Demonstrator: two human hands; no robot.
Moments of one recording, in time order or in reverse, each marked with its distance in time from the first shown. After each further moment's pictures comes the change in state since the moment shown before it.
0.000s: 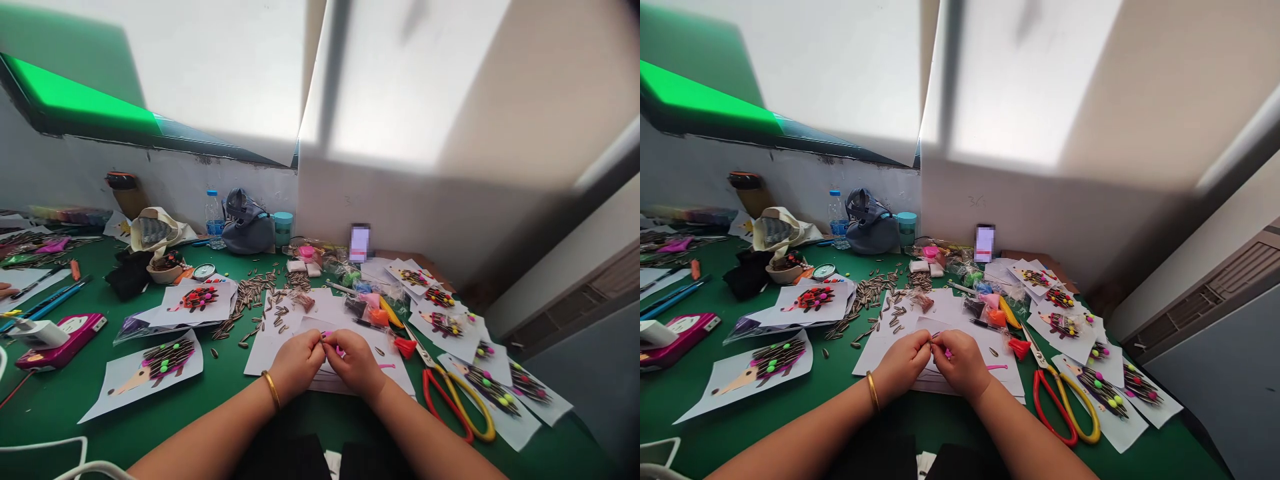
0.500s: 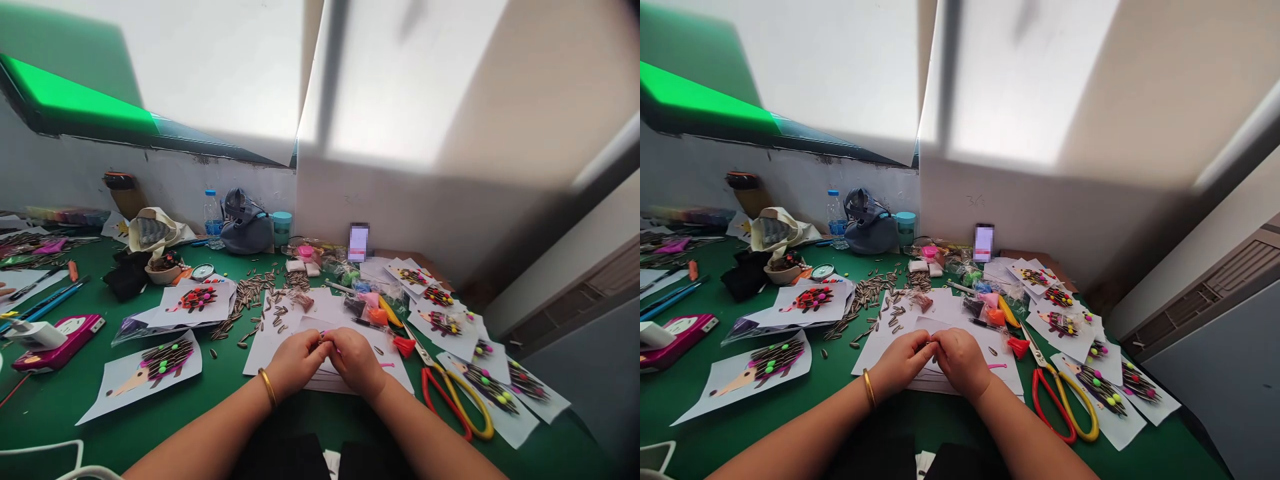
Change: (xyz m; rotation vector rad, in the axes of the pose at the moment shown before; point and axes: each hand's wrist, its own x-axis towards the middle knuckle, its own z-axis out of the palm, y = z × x) left_hand 0.001 -0.002 -0.005 -0.076 -0.047 0.084; right_hand 0.001 0.002 -0.005 -0.182 -0.054 -0.145
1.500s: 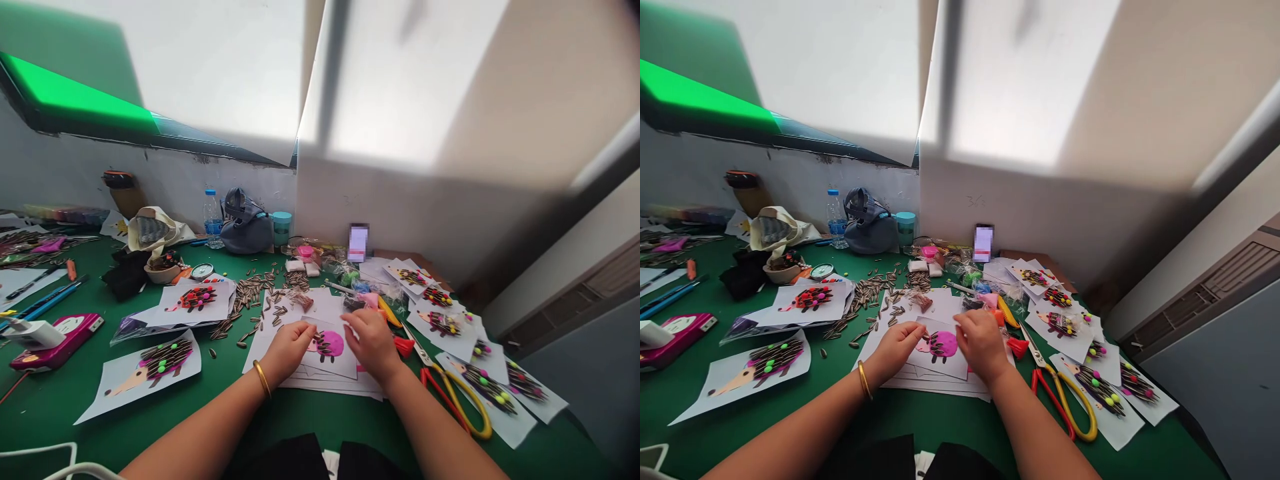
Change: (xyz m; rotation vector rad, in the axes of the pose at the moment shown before) left_hand 0.011 -0.011 -0.009 -0.268 0.111 -0.104; right_hand 0.000 0.036 -0.022 -0.336 0.050 0.064
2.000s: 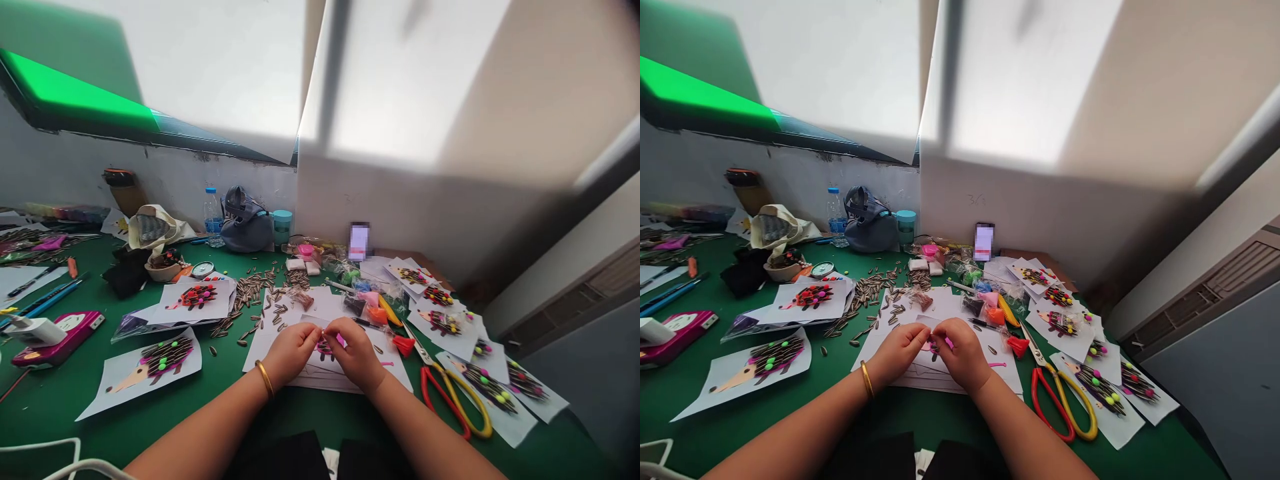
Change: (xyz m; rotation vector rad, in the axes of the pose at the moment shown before) left_hand -0.003 0.003 0.002 0.230 -0.060 0.115; right_hand 0.004 -0.043 0.004 0.586 0.029 0.075
